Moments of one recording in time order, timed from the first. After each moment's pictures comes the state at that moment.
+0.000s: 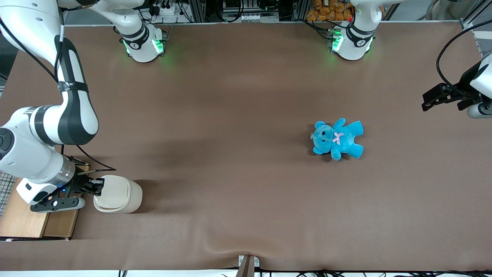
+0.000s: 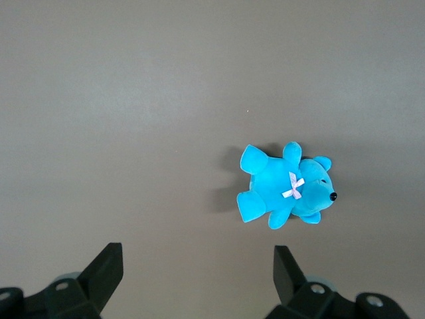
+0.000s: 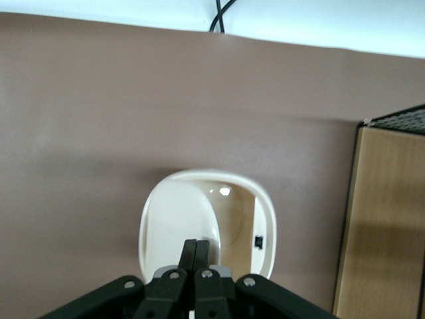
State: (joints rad) arm 0.05 0.56 -0.02 -1.40 0.01 2.14 -0.10
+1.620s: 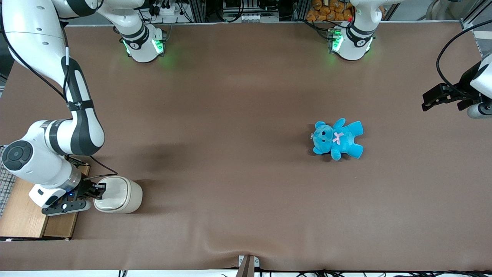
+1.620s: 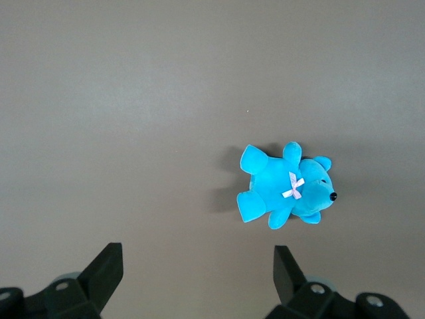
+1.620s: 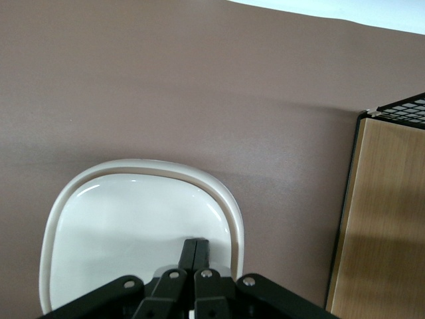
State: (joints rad) arm 0.00 0.63 -0.02 -1.49 0.00 2.28 -0.18
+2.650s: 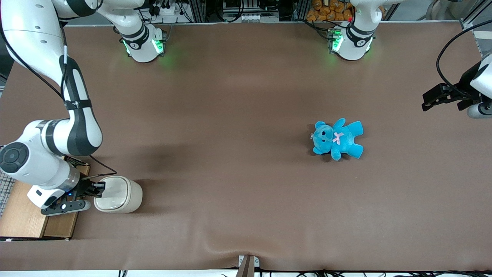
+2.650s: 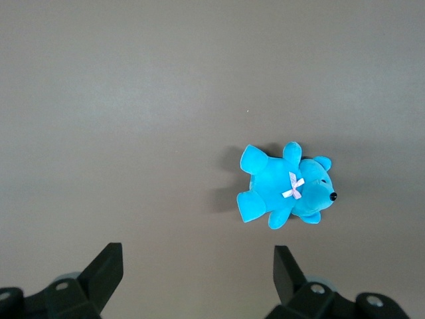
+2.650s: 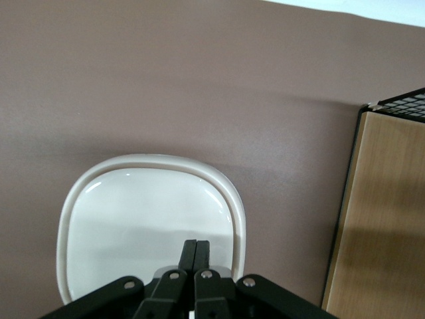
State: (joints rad) arm 0.00 0.63 -0.02 -1.43 0.00 2.19 -0.18
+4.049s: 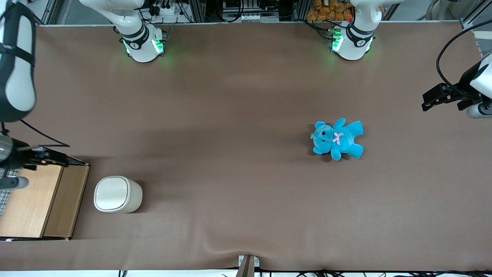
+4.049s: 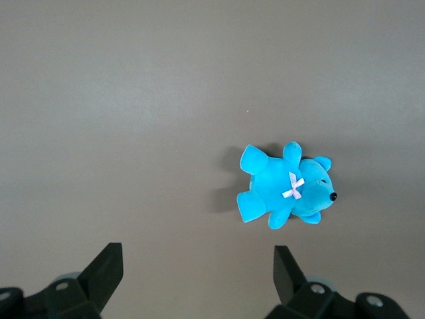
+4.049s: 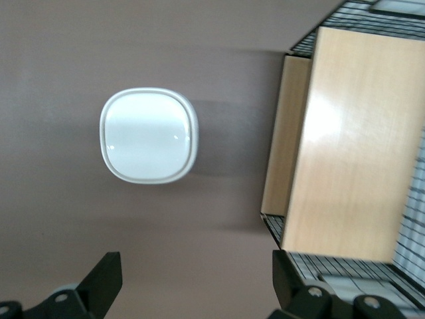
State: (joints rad) arm -0.05 0.42 -0.06 -1.26 0.01 1.67 -0.18
